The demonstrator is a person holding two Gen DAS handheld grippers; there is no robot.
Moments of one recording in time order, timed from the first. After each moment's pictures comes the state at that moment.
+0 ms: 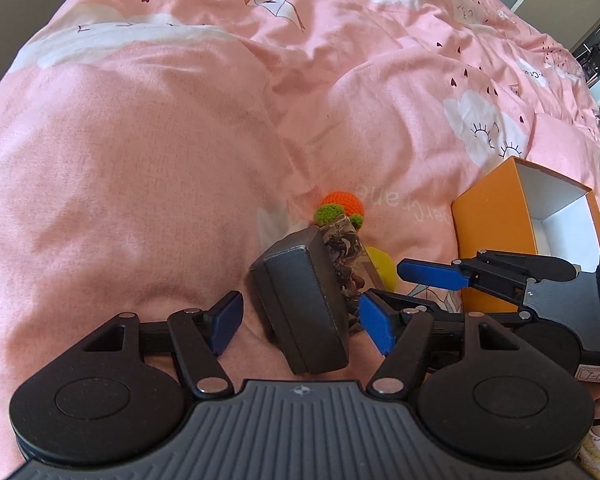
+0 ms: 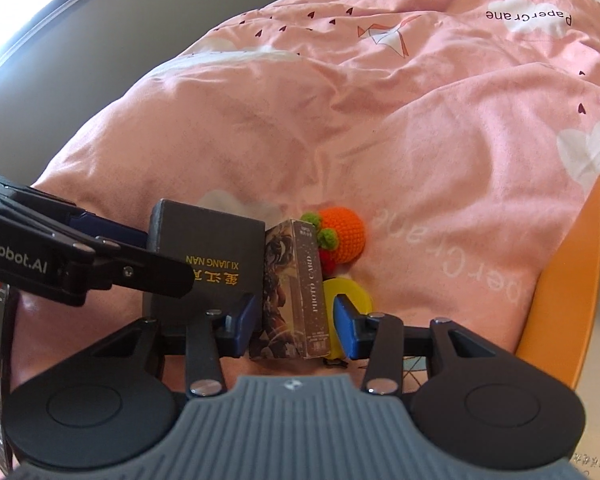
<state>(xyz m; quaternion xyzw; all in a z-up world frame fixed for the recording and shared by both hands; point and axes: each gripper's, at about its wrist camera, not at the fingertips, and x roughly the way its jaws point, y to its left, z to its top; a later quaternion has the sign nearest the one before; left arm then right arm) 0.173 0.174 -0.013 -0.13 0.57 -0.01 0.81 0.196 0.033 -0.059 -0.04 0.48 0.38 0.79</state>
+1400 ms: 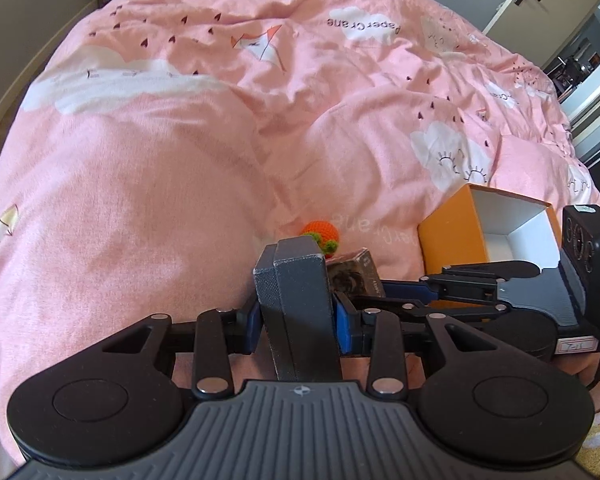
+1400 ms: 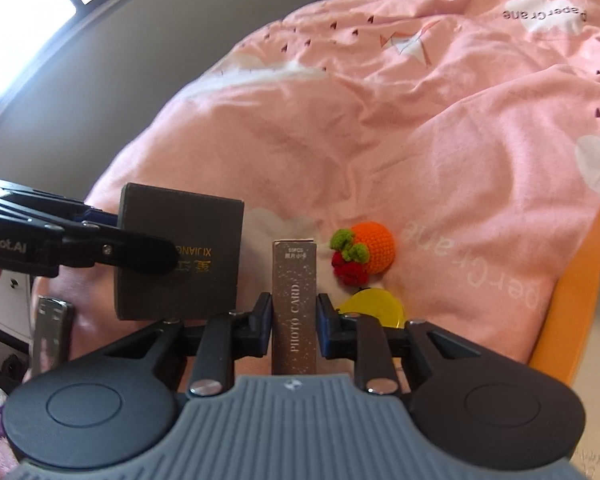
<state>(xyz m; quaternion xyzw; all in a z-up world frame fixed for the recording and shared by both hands) 0.147 0.188 0.042 -0.14 0.53 -0.04 0.84 0.193 0.026 -0.026 0.01 0.48 0.41 0.77</state>
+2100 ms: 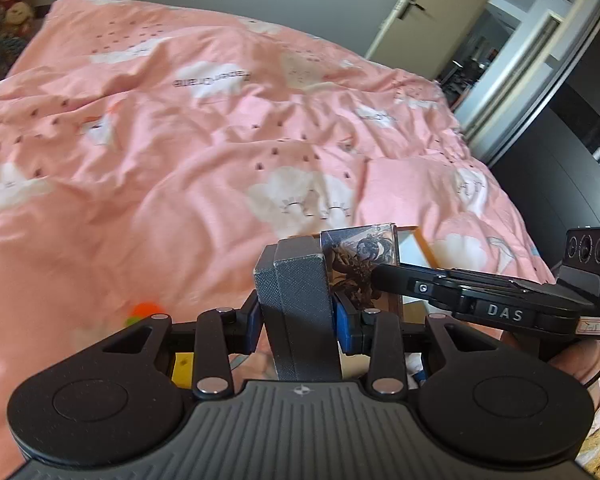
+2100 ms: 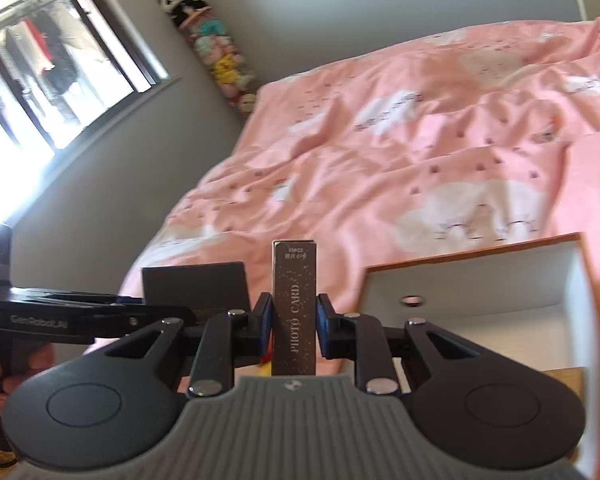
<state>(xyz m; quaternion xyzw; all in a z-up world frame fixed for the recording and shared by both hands) 0.178 0.075 0.084 -0.13 0.44 -0.18 0.87 0.179 -0.134 0.061 0.14 0.38 0.27 0.87</state>
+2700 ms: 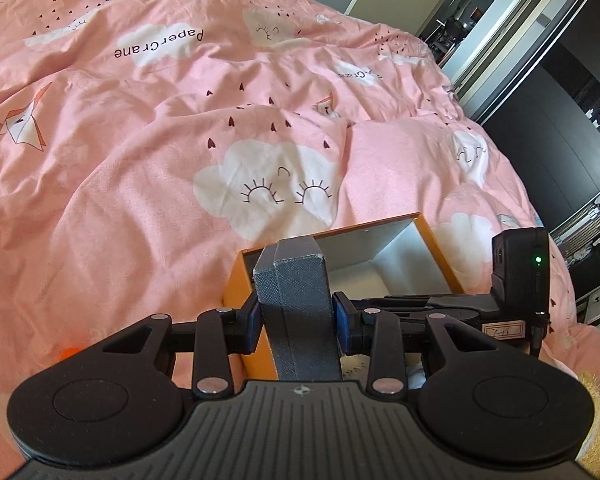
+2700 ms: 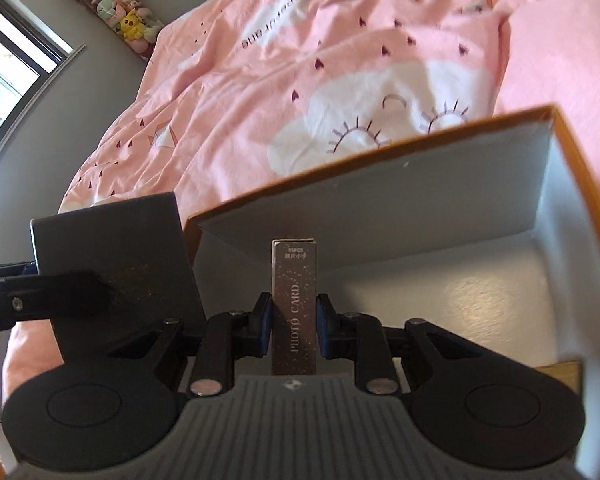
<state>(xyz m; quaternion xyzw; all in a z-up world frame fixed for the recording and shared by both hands) 0.250 0.024 0.027 -0.10 0.49 -0.21 0.84 0.265 -0.161 -0.056 0.18 0.51 0.21 0.82</state>
